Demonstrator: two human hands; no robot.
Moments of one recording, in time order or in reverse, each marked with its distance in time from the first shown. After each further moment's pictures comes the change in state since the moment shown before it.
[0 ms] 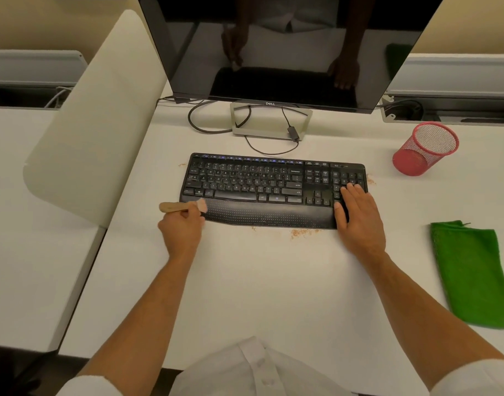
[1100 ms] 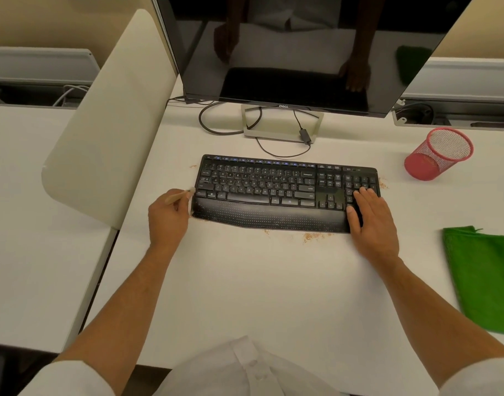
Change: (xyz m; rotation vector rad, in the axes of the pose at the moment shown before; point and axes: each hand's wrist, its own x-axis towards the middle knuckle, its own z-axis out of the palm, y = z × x) left_hand 0.063 -0.024 -0.039 0.071 -0.122 0.484; right_hand -0.001 -0.002 -0.001 0.008 0.002 0.015
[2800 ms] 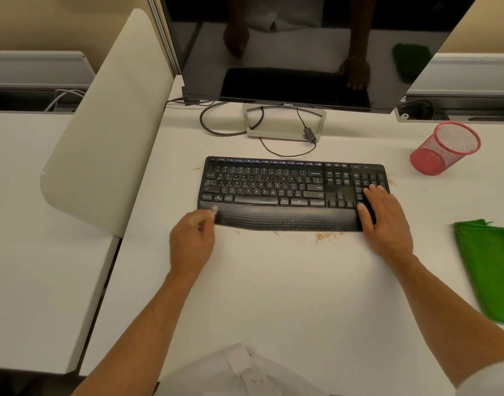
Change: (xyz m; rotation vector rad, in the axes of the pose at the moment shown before) left_hand -0.034 -0.004 0.015 0.018 -0.073 0.072; right_hand -0.001 -0.003 -0.001 -0.019 -0.010 0.045
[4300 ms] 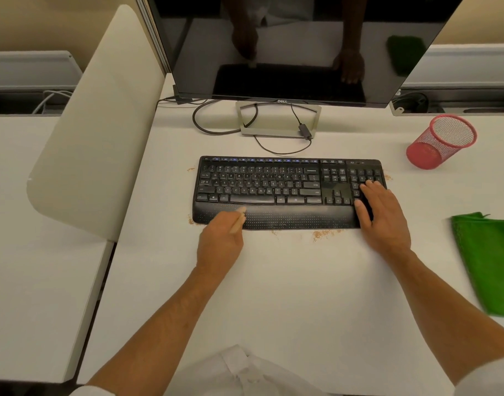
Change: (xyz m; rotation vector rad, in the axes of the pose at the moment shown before) left_hand -0.009 0.020 0.044 0.048 -0.107 0.192; right_hand 0.000 -0.001 0.000 -0.024 -0.019 0.009
